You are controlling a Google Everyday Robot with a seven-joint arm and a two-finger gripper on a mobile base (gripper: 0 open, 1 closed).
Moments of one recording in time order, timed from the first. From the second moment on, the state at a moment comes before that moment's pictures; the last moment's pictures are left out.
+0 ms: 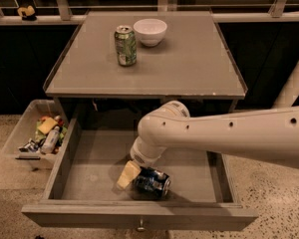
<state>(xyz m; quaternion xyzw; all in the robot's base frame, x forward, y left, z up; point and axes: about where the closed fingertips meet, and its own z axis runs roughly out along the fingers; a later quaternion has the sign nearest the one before) 0.507 0.023 0.606 -0.46 0.87 0.10 0.14</state>
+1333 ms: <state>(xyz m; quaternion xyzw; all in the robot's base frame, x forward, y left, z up) 0.500 -0.012 0.575 -0.43 0.89 0.10 0.13</state>
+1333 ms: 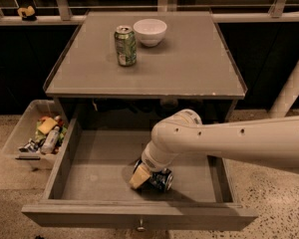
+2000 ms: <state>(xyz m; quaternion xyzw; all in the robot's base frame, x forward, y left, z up) 0.500 -0.012 0.575 -0.43 0.89 0.10 0.13</state>
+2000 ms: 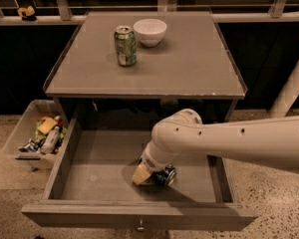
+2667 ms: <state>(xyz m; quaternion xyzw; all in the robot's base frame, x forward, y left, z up) 0.500 -0.012 0.584 -0.43 0.89 0.10 0.13</state>
